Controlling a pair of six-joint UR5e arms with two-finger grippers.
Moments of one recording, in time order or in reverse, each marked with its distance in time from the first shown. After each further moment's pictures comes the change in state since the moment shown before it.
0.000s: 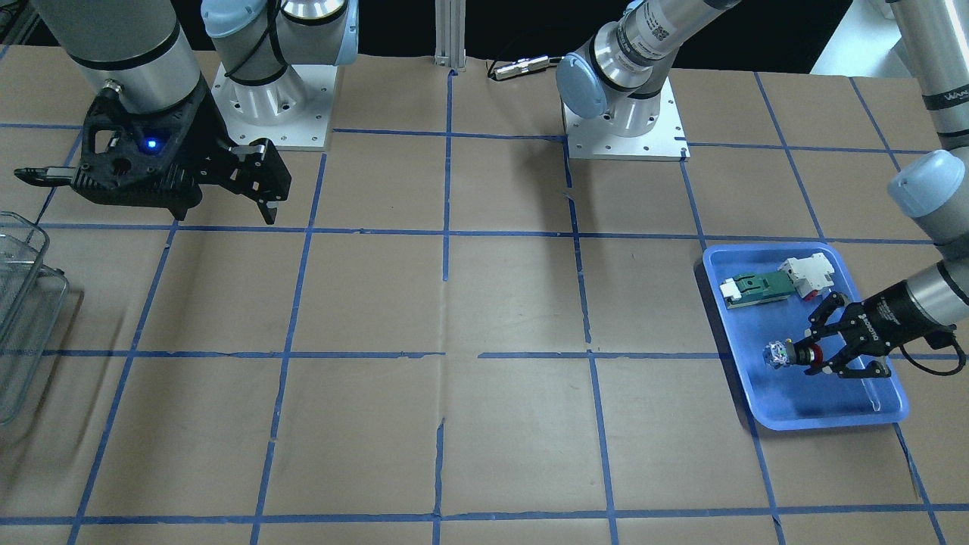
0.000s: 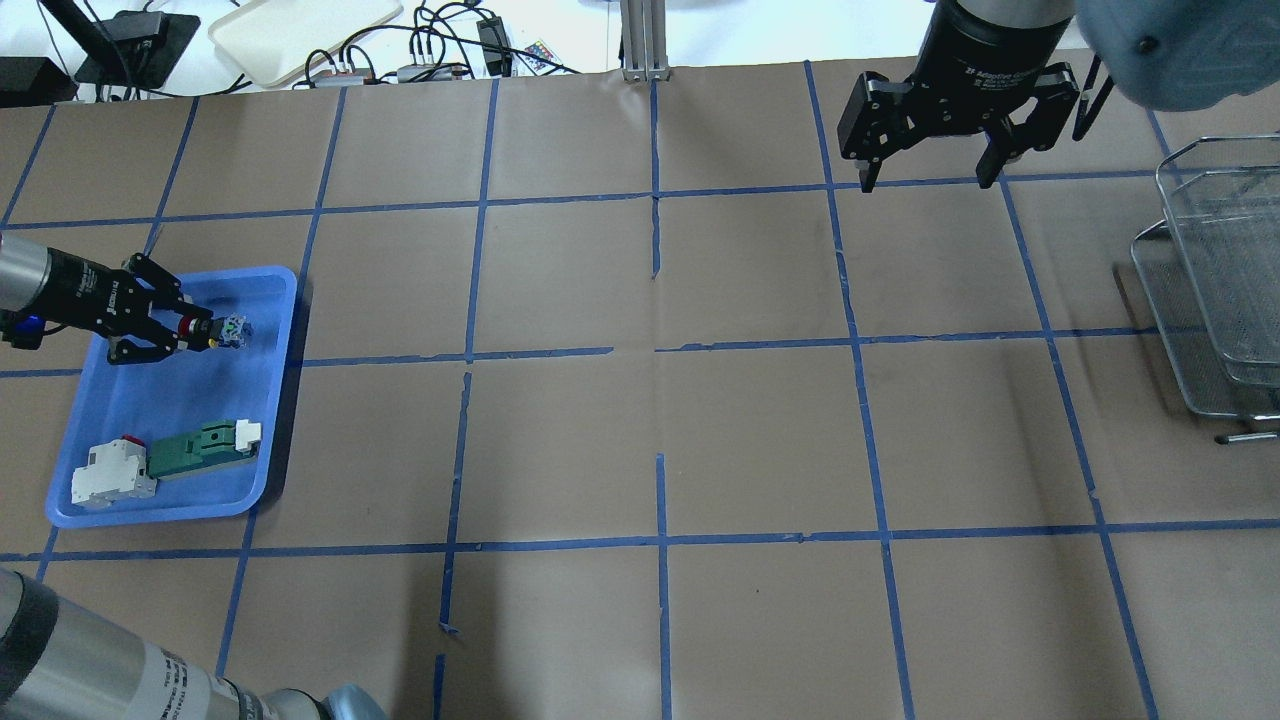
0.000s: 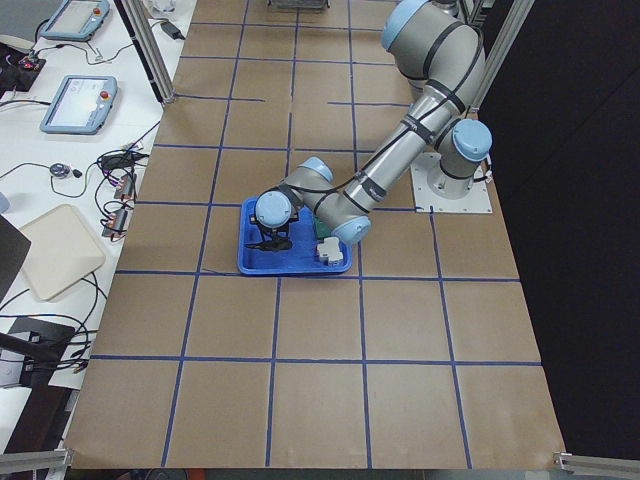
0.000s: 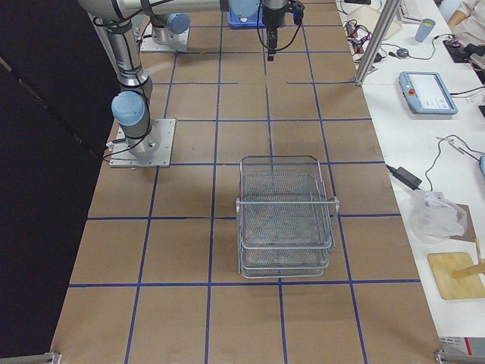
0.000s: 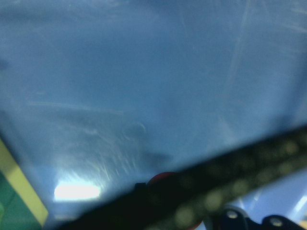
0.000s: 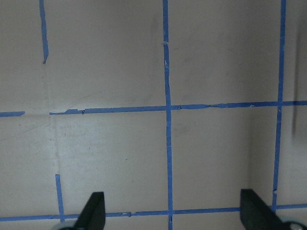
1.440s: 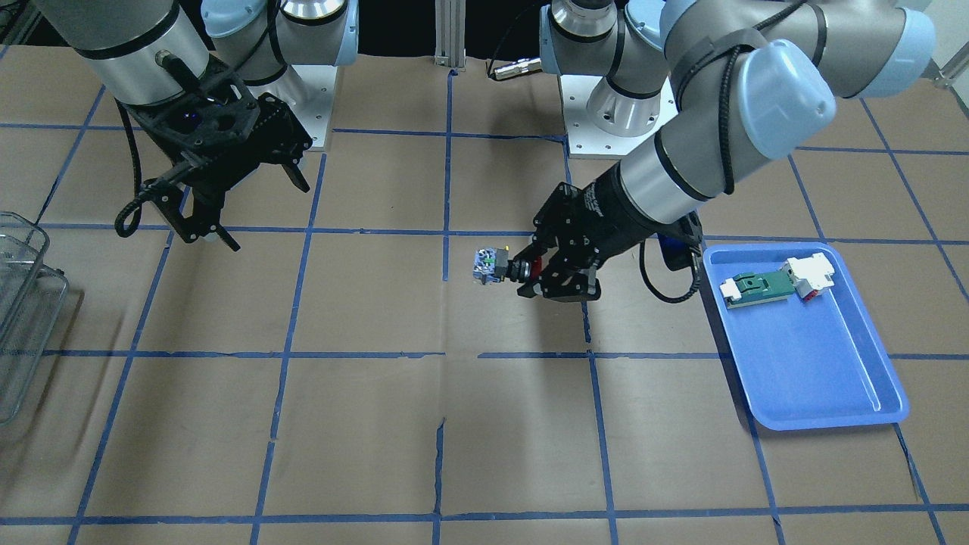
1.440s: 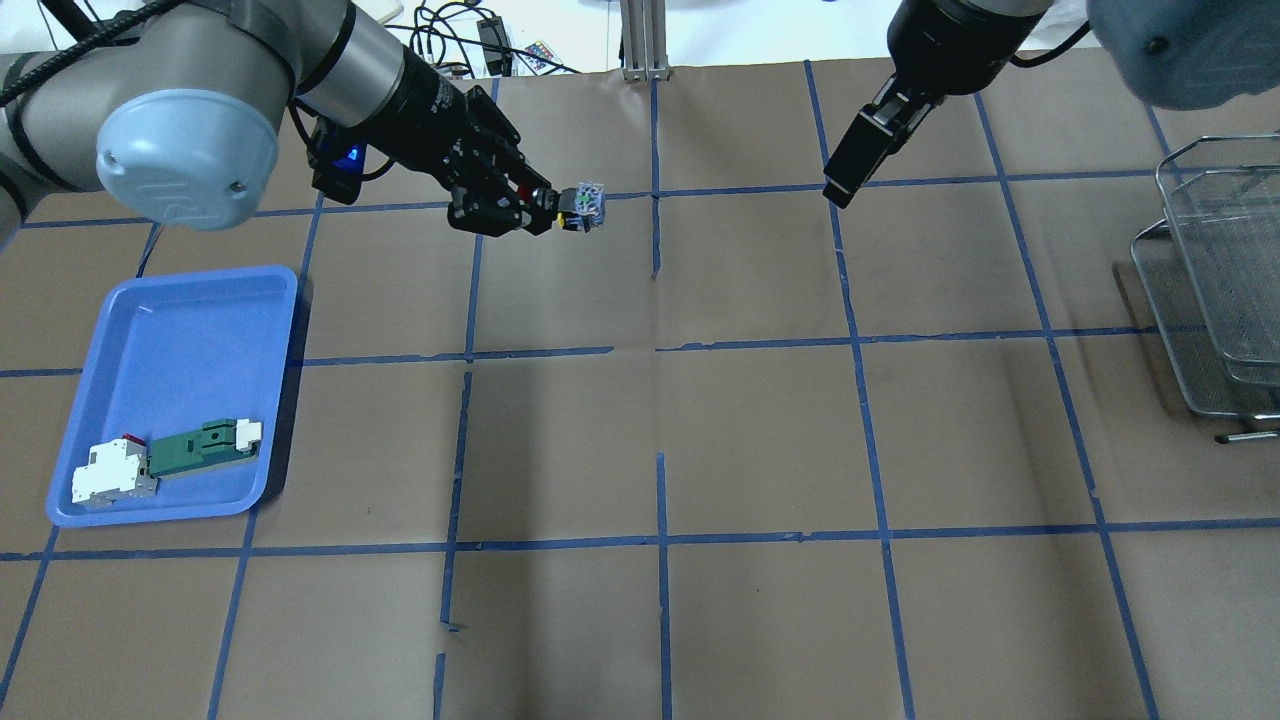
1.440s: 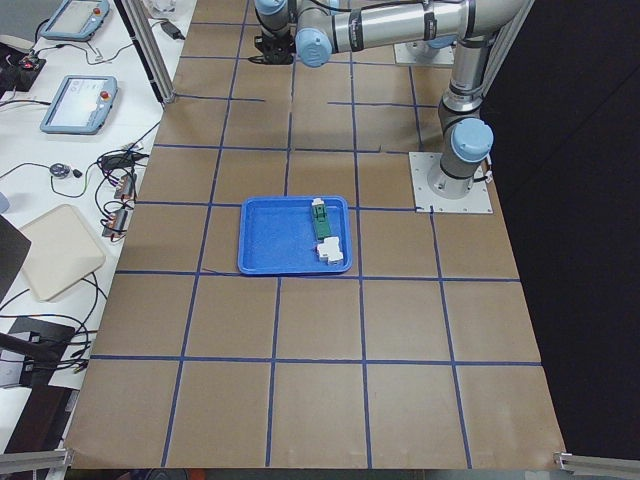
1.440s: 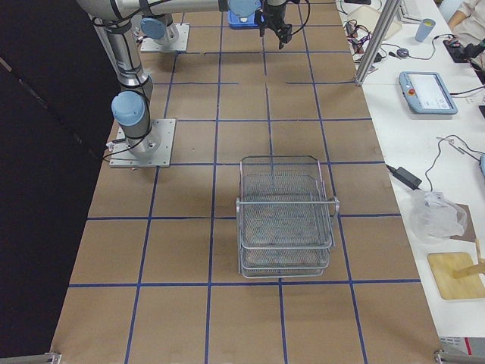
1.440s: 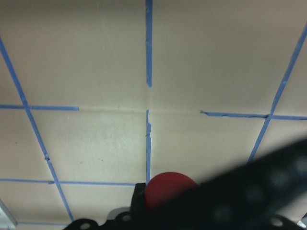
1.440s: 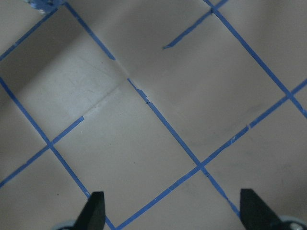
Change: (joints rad) left arm -0.732 0.285 0.087 -0.121 -0.135 -0.719; right arm -0.008 -0.008 0.001 -0.032 0.205 -0.972
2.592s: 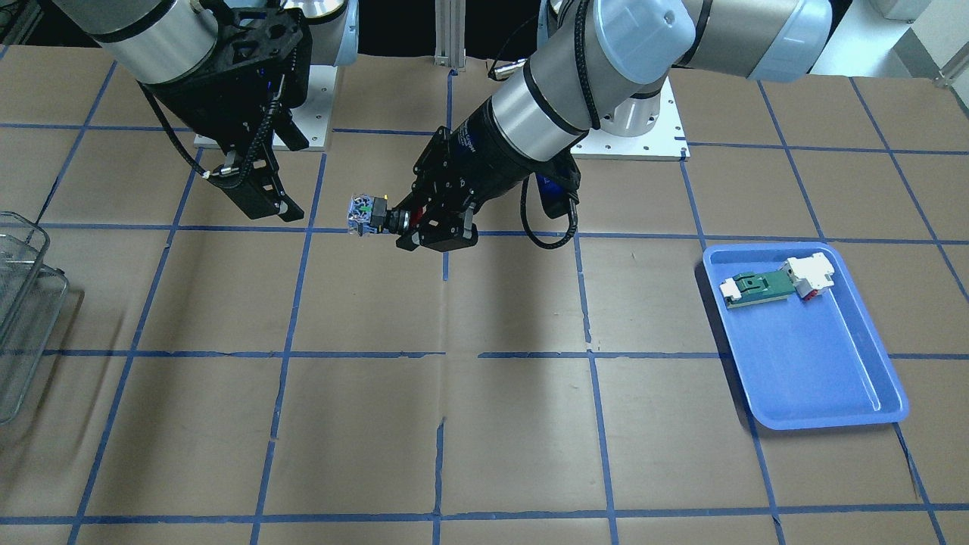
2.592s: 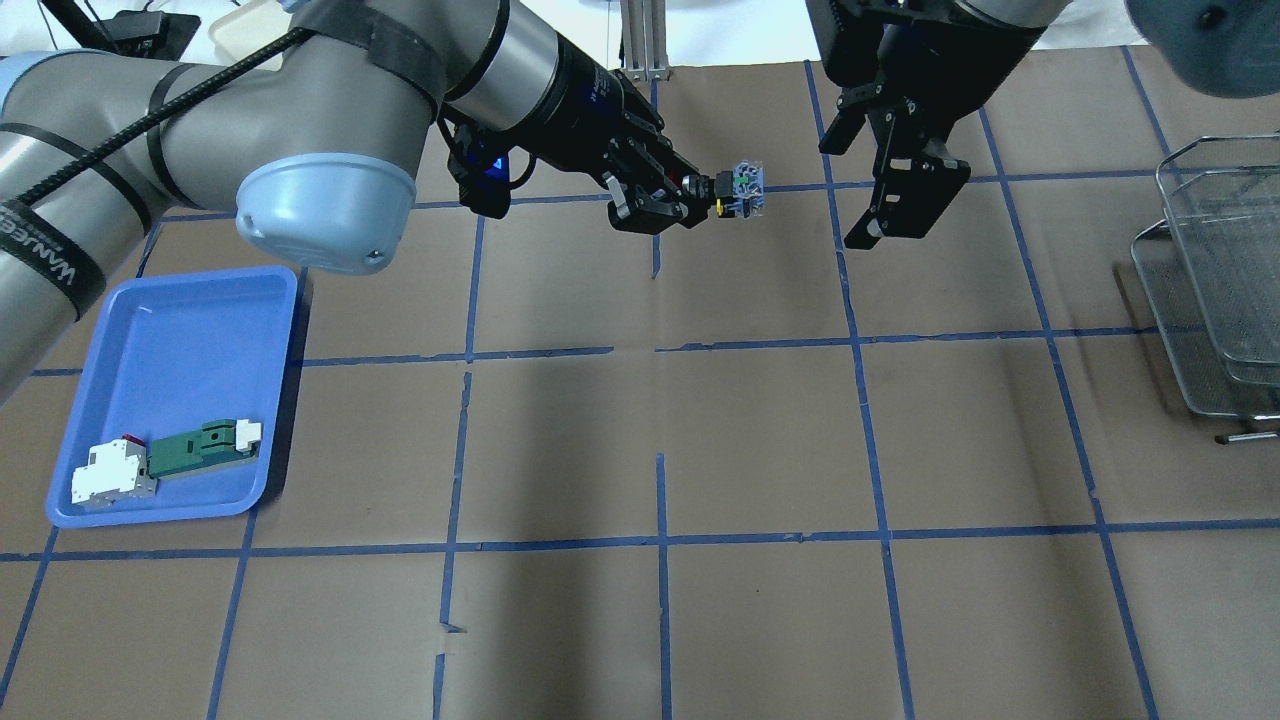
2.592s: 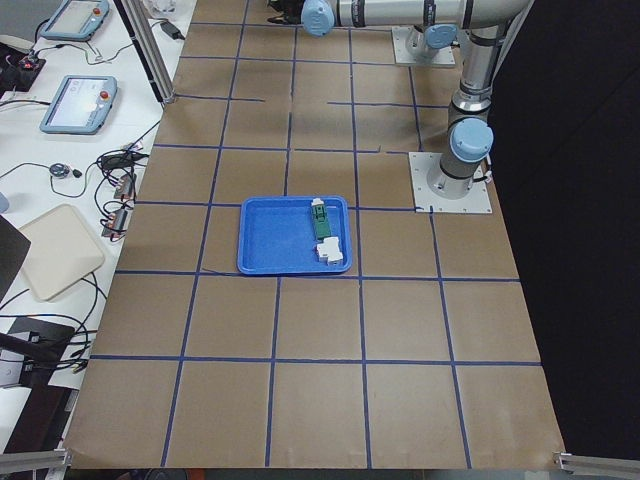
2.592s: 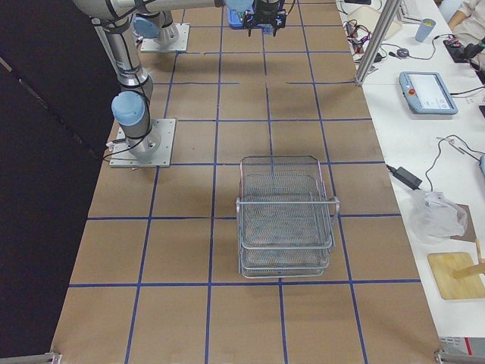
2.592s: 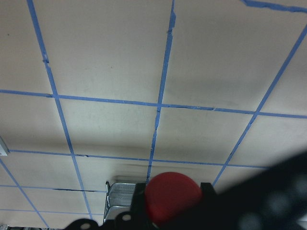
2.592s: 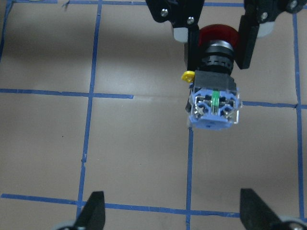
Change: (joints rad) left arm -0.171 0.000 0.005 0.183 -0.089 -0.296; right arm -0.003 -0.024 -0.009 0.119 0.112 -0.710
